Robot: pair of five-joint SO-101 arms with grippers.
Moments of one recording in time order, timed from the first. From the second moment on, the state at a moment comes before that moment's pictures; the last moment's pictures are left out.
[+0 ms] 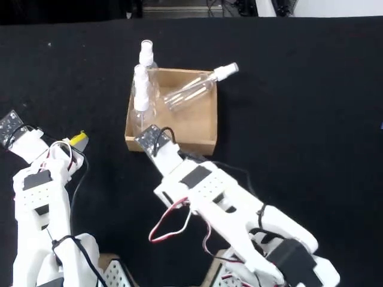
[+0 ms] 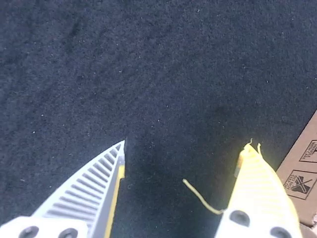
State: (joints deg) left arm -26.9 -41.5 66.8 33.3 19.5; right arm -39.6 -19.2 58.1 43.0 2.2
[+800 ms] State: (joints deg) left arm -26.9 -41.5 66.8 33.3 19.4; right arm -40.3 -16.1 58.1 43.0 2.2
